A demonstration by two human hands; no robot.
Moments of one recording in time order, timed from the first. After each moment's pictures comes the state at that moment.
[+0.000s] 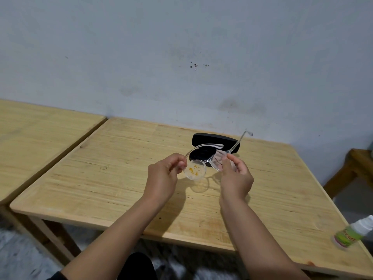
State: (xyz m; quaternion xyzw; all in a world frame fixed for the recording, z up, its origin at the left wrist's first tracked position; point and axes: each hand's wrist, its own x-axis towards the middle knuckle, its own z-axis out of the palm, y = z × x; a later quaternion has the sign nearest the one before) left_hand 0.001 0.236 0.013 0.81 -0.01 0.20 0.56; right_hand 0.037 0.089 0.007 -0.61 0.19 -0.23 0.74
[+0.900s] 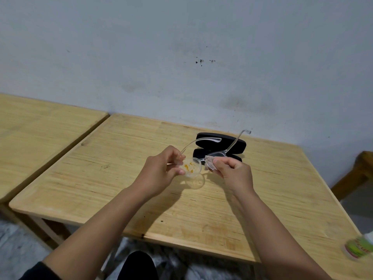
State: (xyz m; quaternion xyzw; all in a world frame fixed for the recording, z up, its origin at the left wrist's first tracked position) left_hand 0.021 0.269 0.017 0.86 -0.08 0.12 0.49; right_hand 0.047 0.078 0.016 -0.72 0.09 -0.03 0.69
